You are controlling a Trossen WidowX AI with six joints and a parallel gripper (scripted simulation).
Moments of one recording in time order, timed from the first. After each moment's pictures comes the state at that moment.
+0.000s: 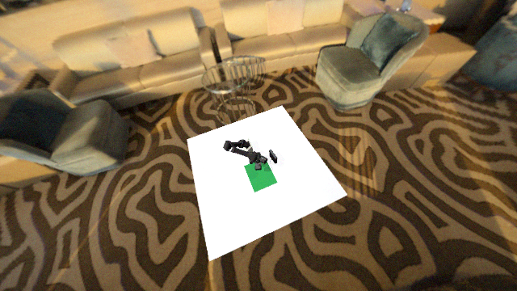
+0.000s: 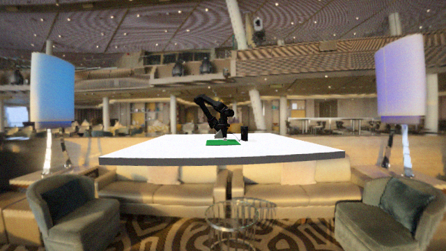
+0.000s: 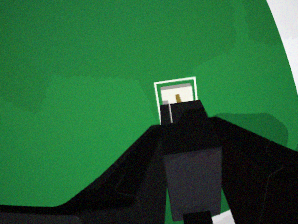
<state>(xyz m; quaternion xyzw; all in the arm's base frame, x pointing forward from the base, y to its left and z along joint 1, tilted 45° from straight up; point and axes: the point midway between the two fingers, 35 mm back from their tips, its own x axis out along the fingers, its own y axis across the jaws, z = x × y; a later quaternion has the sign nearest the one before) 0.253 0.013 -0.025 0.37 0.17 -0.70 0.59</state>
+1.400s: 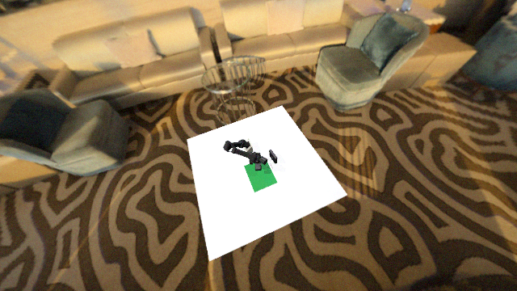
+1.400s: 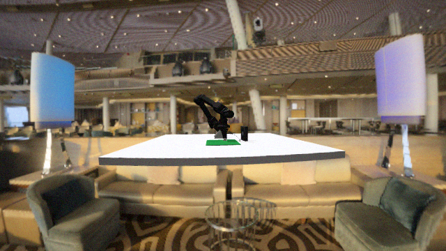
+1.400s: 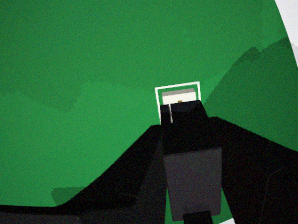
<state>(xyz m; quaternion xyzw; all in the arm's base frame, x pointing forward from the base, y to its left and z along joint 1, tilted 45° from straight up) 0.253 0.007 -0.031 0.37 0.17 -0.70 0.59</state>
